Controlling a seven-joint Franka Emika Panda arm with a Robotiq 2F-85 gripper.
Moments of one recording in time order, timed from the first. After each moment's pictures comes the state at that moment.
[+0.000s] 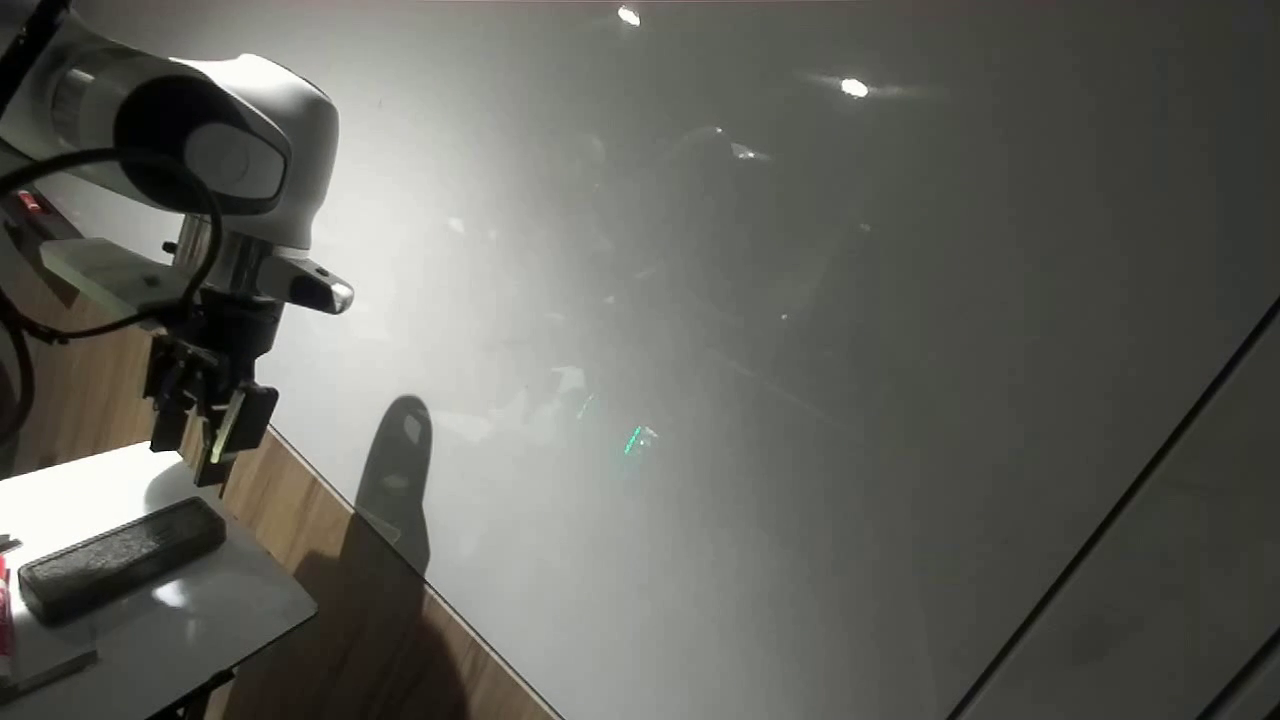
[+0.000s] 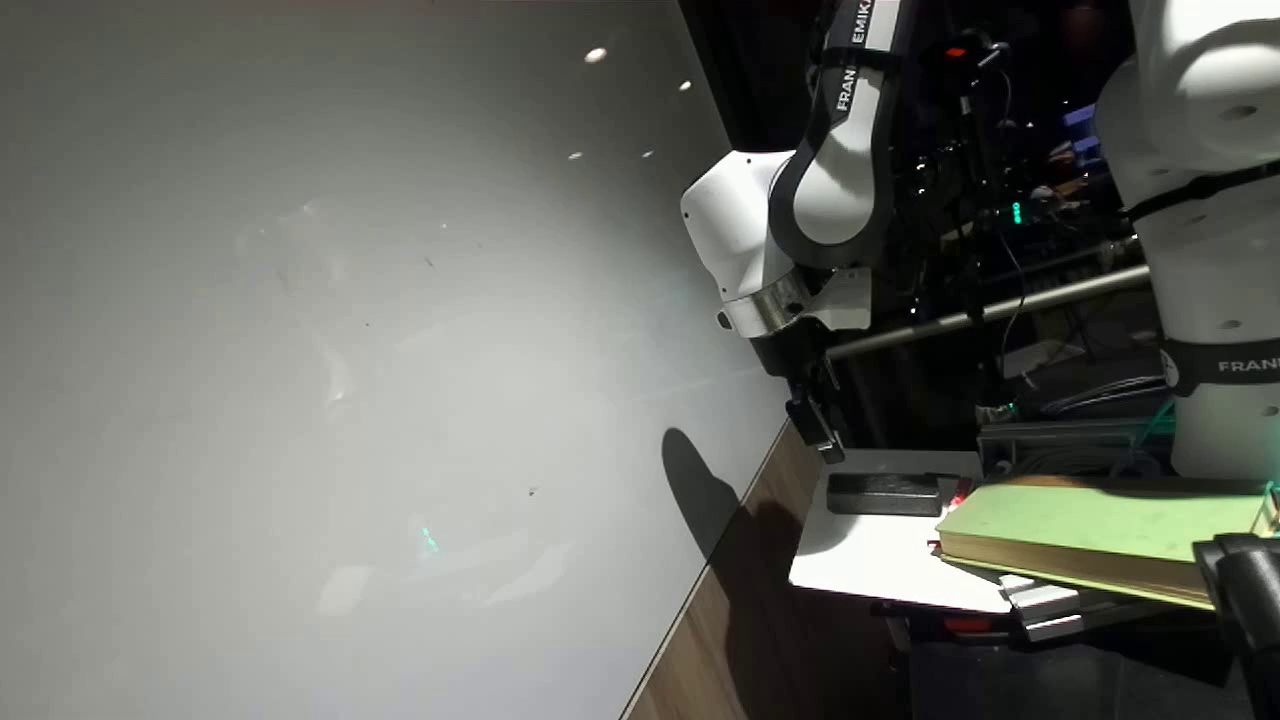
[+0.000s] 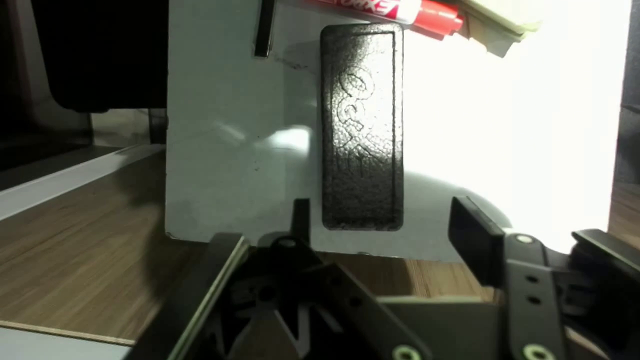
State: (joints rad) arm 0.00 -0.19 0.09 -2.75 -0.20 2.50 0.21
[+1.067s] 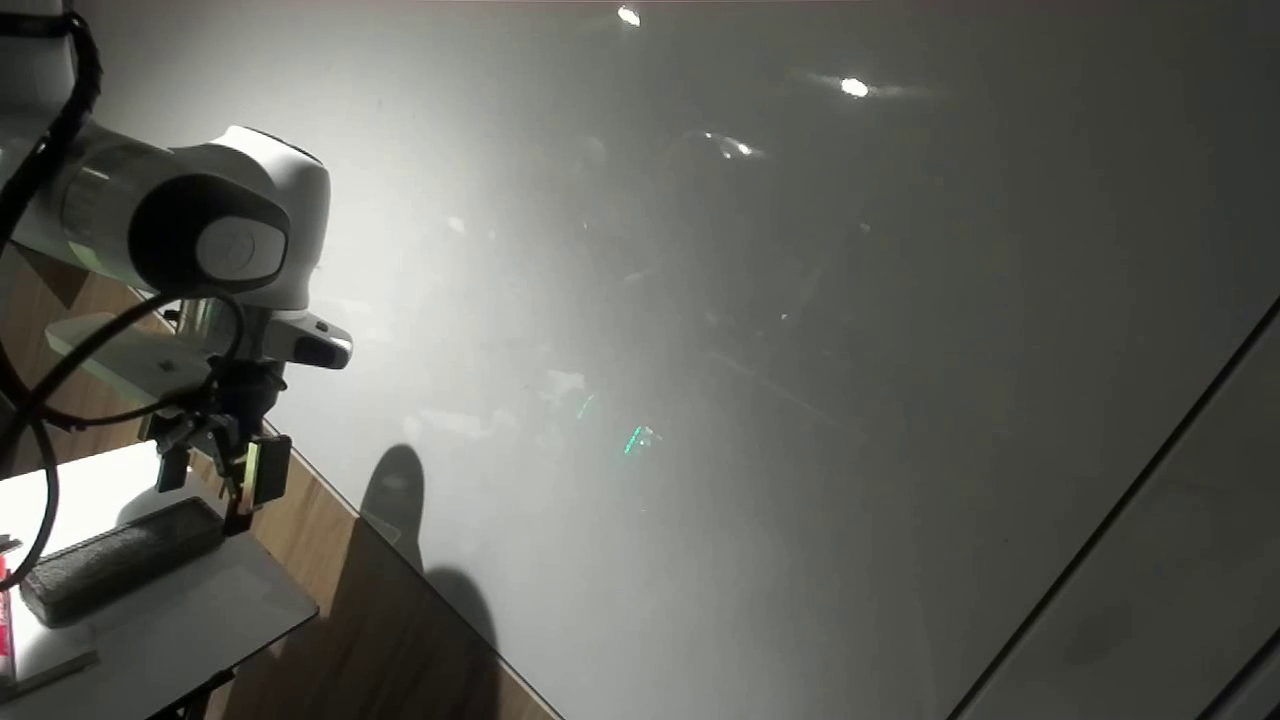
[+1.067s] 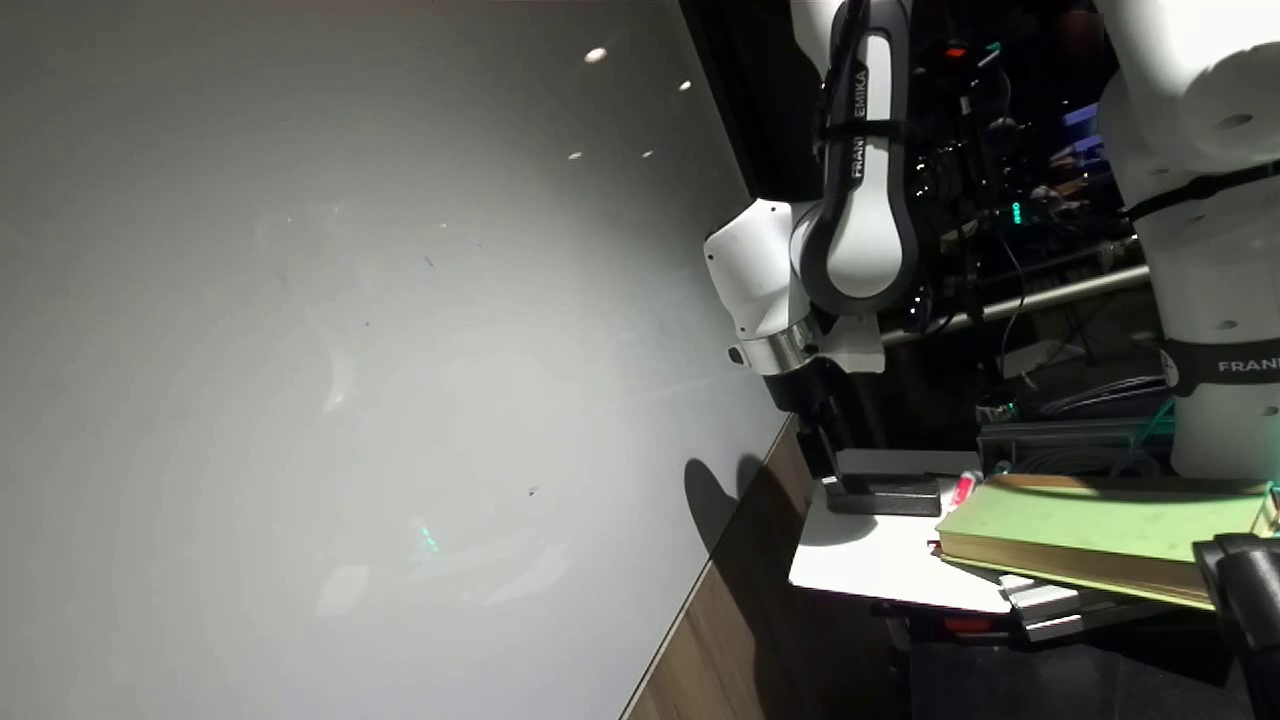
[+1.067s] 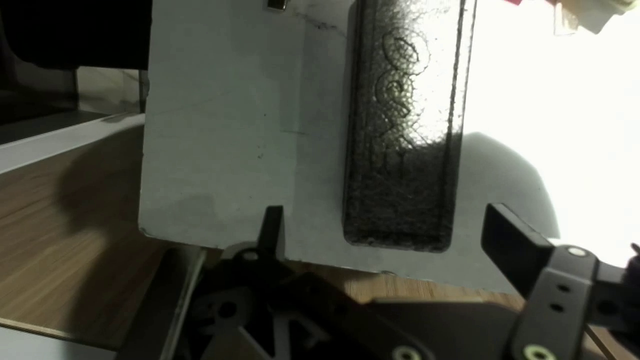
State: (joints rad) arm -0.03 -0.01 0.05 -2.76 -0.35 2.73 0.22
